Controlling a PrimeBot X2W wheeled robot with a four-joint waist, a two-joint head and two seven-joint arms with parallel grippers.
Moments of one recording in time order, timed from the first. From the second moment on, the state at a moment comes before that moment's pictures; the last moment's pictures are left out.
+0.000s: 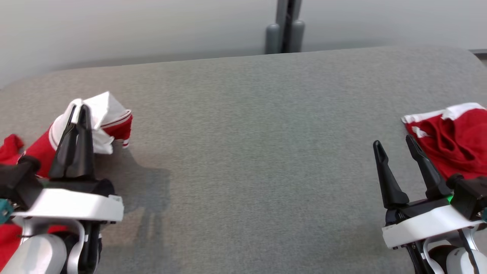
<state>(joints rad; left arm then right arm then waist) -0.16 0.51 -0.30 -0.30 -0.62 0.41 -0.09 -0.06 -0.05 0.04 -0.16 0.22 0.13 0.02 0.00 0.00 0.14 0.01</state>
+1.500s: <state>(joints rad) -0.45 0.23 -0.73 0.13 -0.56 0.13 -0.17 -0.13 -0.05 0.02 -0.04 0.28 0.13 -0.10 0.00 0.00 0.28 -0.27</state>
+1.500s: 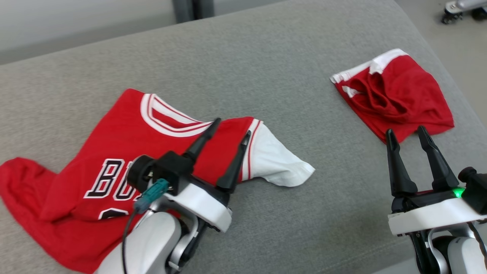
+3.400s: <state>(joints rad) 0.05 0.47 -0.34 -0.16 -0.61 0.30 -0.22 0.03 -0.06 -0.04 -0.10 0.18 0.13 0.01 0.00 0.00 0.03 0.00</state>
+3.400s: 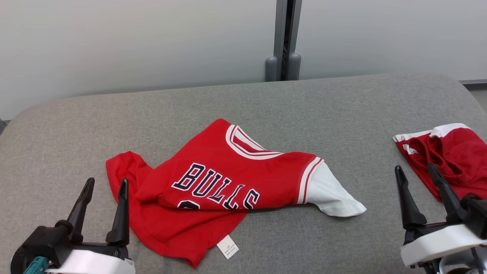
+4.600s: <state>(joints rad) 0.05 0.36 -0.52 0.02 -0.69 0.21 -0.11 -0.06 -0.05 -0.03 -0.12 0.18 0.13 0.01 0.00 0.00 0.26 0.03</state>
